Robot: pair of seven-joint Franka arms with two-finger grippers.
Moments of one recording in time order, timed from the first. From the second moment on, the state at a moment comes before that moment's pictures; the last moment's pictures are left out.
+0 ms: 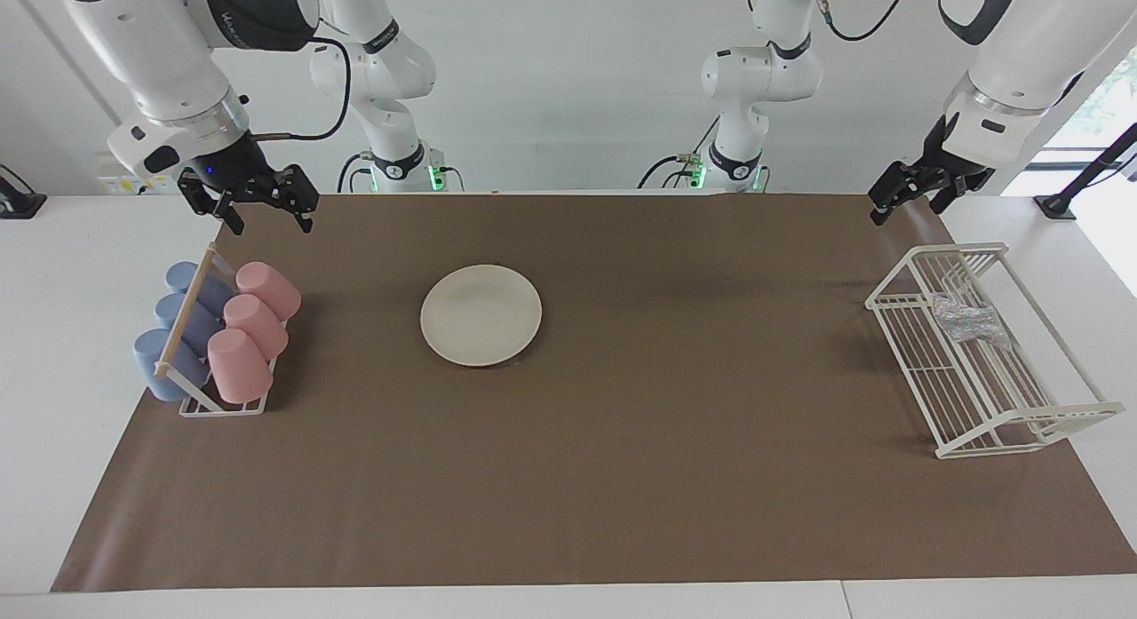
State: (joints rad) left arm -0.09 0.00 0.06 -1.54 0.02 1.52 -0.14; right arm -0.03 -0.05 -0.01 -1.69 0.01 1.61 -0.04
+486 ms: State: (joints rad) left arm -0.09 0.00 0.07 -1.55 0.01 1.53 -0.05; right arm -0.03 -0.05 -0.01 -1.69 0.01 1.61 -0.04
